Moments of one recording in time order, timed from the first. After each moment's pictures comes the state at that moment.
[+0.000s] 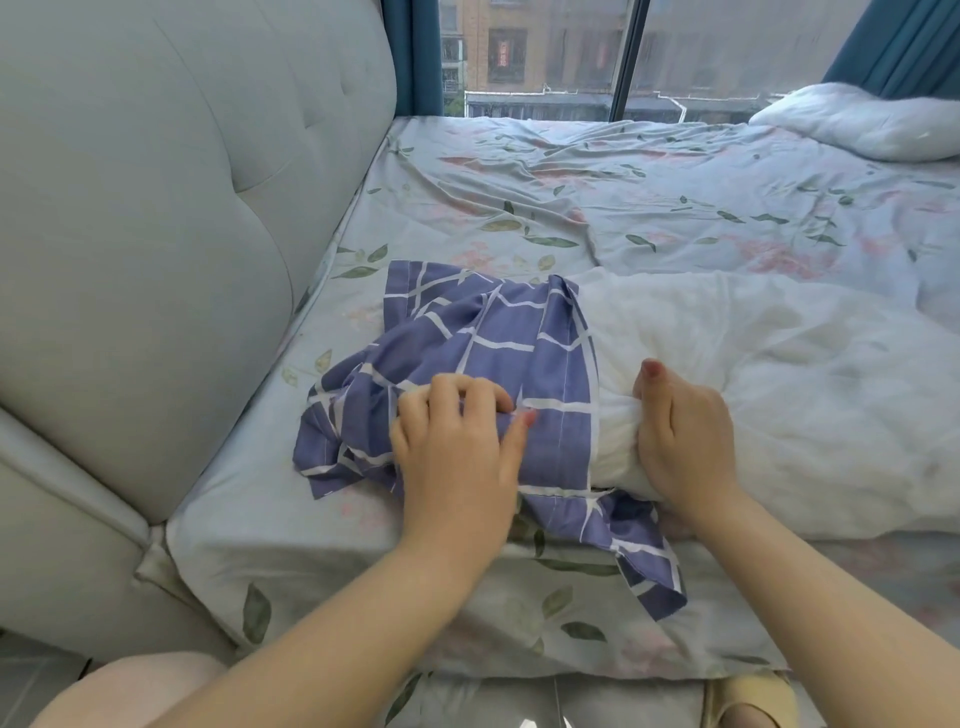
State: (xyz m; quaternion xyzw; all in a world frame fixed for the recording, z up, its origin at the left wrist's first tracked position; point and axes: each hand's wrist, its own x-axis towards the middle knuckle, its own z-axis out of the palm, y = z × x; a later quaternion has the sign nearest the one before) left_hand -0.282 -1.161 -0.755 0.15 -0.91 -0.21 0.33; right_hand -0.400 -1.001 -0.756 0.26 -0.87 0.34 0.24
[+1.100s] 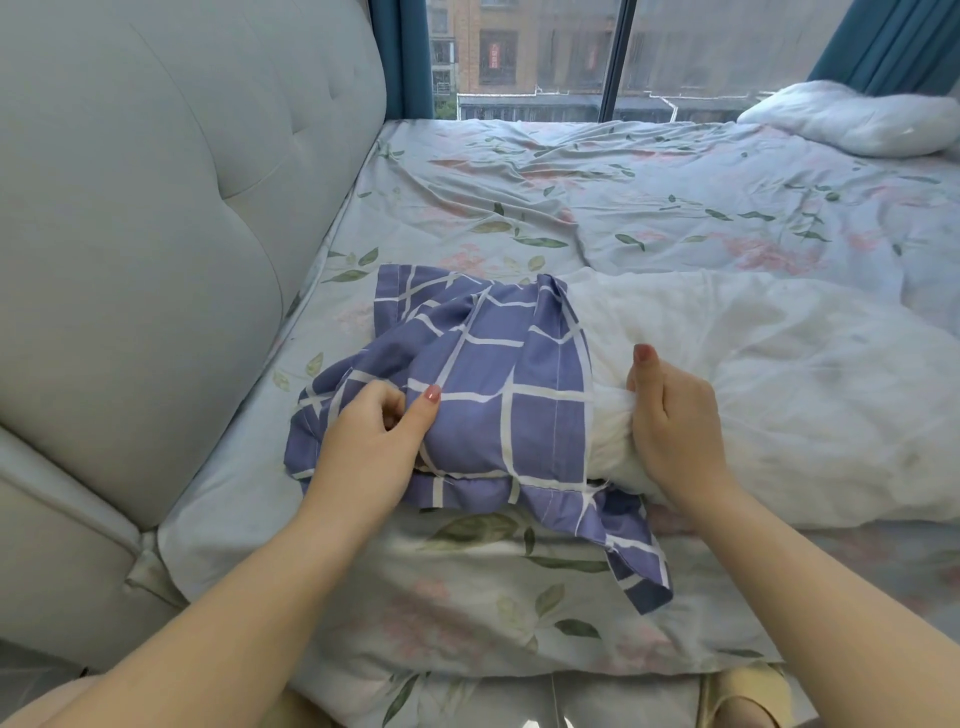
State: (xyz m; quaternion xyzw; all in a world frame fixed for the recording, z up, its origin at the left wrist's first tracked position) left_hand -0.268 -1.211 -0.733 0.25 -0.79 -0.53 0.20; right_hand -0.401 -1.002 -0.747 0.21 -0.87 0.41 0.18
